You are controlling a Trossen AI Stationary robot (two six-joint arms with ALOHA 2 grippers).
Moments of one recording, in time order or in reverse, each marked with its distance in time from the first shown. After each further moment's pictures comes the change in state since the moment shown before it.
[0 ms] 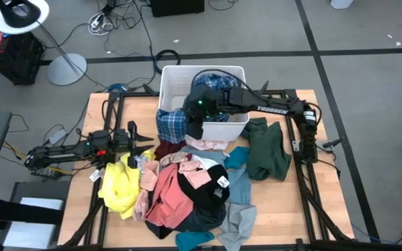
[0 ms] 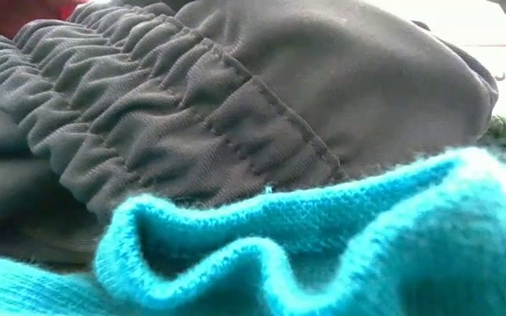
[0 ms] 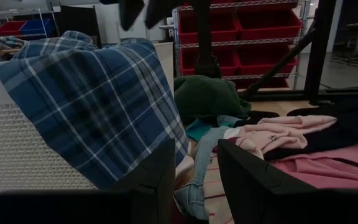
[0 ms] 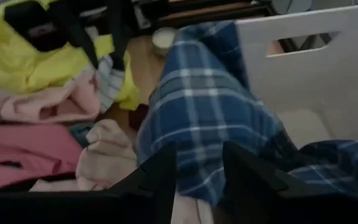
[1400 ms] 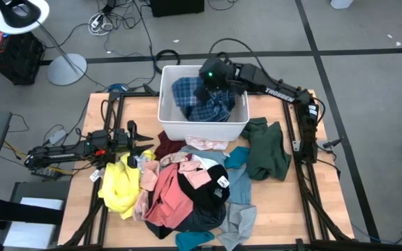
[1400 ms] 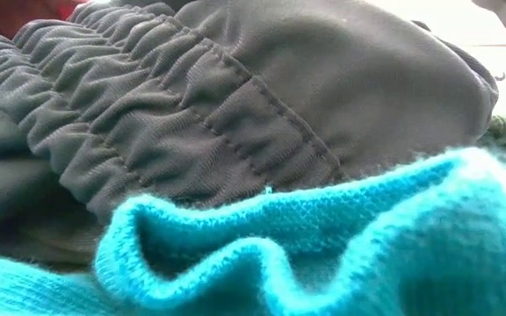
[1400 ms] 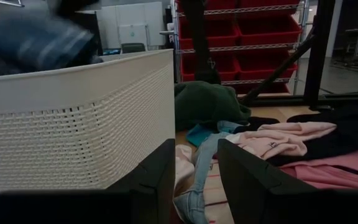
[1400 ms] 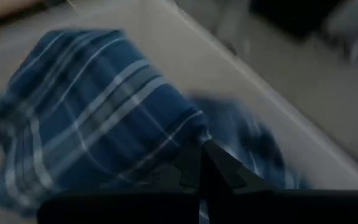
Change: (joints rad) left arm 0.000 0.002 0.000 0.026 0.000 0.000; right arm -0.209 -0.010 0.126 -0.238 0.393 0.199
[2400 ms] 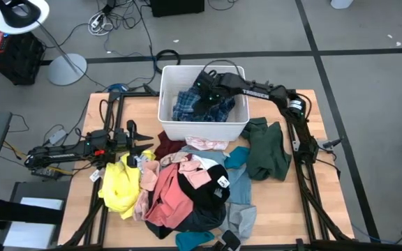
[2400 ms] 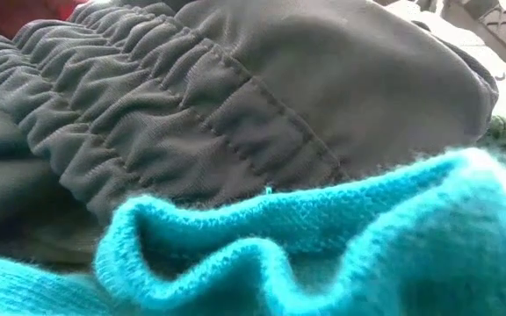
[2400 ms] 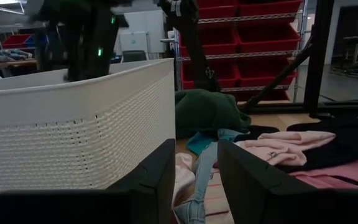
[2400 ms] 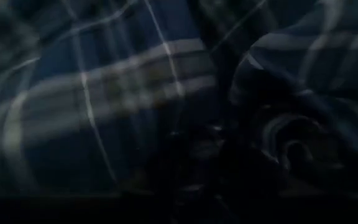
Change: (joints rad) left arm 0.000 0.001 0.000 0.031 0.000 0.000; right arm -0.100 0.146 -0.231 0.141 -0.348 0.081
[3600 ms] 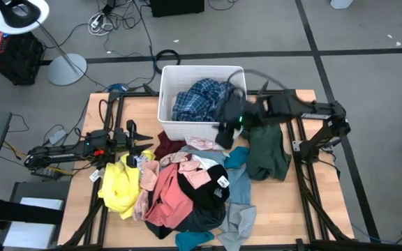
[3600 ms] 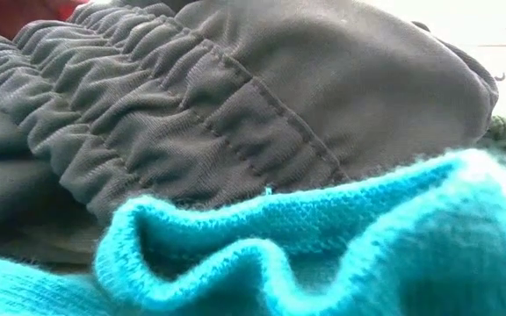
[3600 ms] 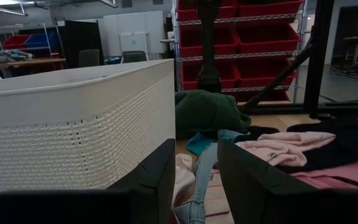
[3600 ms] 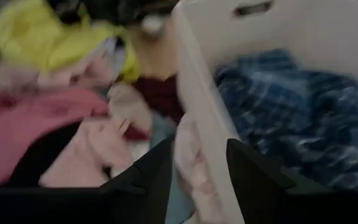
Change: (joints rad) left arm 0.000 0.000 0.000 0.004 0.000 0.000; right arm 0.531 -0.472 -0.067 -0.127 0.250 -0.036
